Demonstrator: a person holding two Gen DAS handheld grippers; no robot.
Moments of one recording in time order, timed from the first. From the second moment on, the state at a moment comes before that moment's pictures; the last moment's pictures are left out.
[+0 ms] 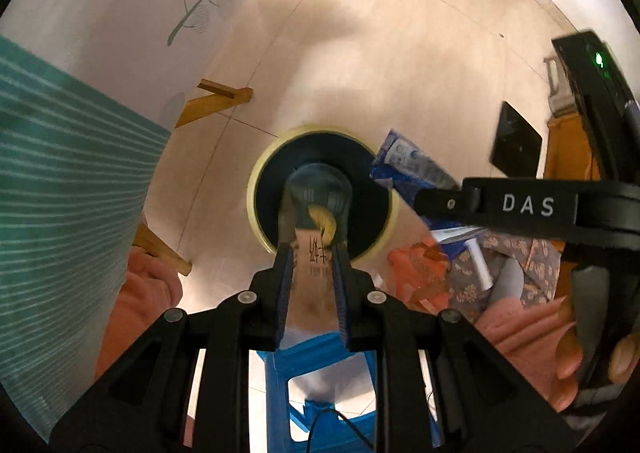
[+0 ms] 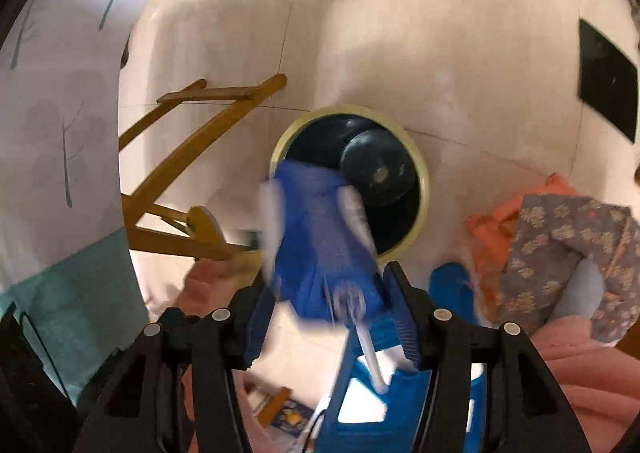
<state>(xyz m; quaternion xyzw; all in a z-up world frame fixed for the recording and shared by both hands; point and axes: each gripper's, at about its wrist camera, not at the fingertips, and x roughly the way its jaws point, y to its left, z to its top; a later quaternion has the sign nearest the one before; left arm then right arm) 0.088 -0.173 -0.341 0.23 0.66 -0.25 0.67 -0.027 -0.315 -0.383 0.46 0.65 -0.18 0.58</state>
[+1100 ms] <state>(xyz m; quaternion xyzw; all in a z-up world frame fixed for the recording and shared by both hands) 0.075 -0.124 -0.240 0.19 0.61 -0.24 0.73 -0.030 -0.279 -0.315 0.32 0.66 -0.17 0.66</state>
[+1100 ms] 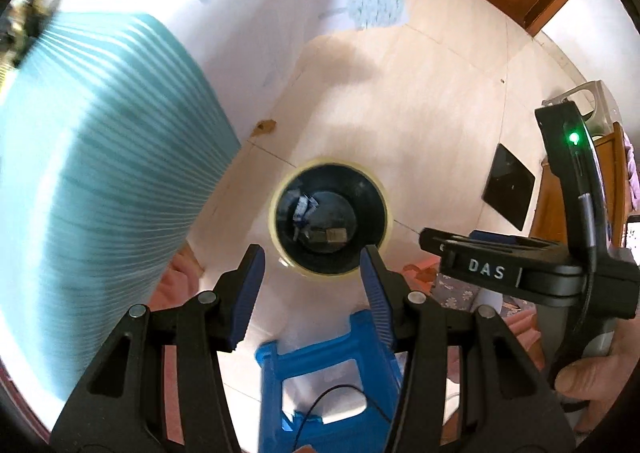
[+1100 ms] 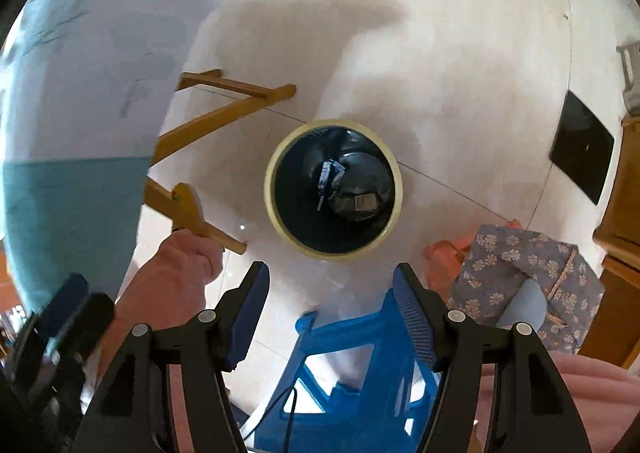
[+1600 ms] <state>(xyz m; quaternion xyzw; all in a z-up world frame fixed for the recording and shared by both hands) 0.078 -0.018 -0.117 0.12 0.56 -0.17 0.80 0.011 -0.190 -0.176 0.23 0.63 -0.06 0.74</state>
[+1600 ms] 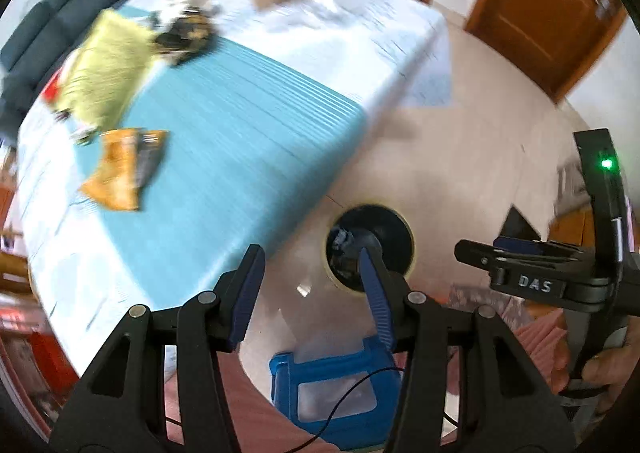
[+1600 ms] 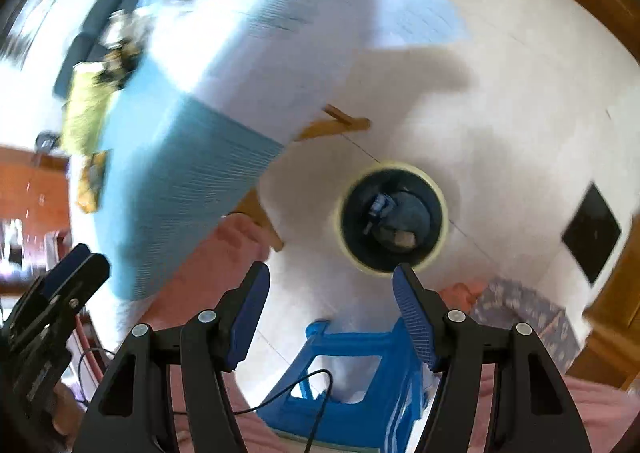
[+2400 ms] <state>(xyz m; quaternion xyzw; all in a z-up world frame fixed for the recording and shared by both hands) 0.201 0.204 -0.038 -0.10 0.50 0.00 0.86 0.226 -0.037 -0.021 0.07 0.56 0.08 0.82</state>
